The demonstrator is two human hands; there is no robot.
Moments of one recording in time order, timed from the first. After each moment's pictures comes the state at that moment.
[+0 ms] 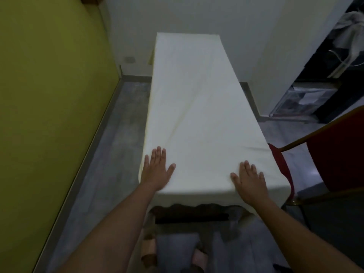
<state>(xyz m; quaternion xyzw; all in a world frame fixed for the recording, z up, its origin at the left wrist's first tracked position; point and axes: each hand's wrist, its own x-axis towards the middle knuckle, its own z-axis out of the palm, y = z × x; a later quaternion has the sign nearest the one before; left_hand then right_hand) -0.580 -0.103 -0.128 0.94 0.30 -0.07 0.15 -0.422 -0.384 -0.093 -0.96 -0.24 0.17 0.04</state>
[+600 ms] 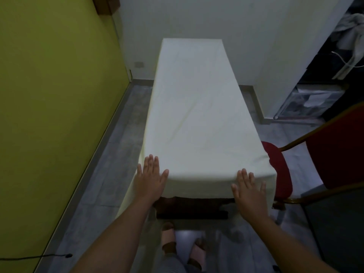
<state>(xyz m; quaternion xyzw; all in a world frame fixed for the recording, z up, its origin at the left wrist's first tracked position) -0.644 -0.183 -0.115 0.92 0.37 -0.02 0.10 -0.478 -0.457 -0.098 -0.95 -0.29 0.09 0.02</state>
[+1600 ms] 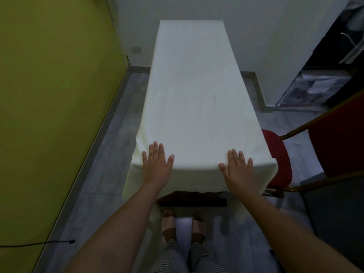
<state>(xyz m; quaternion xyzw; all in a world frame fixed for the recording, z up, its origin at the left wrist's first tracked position) -0.614 -0.203 -0.113 0.91 0.39 -0.01 0.12 -0.455 -0.422 -0.109 -0.94 -0.33 0.11 0.04</state>
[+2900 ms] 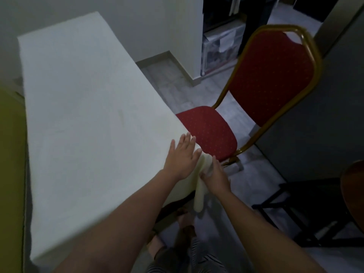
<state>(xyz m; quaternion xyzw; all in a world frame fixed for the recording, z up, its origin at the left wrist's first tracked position) -0.369 -0.380 -0.109 0.98 -0.04 -0.11 0.17 -0.387 -0.528 -0.190 -0.91 0.08 0.21 0.35</state>
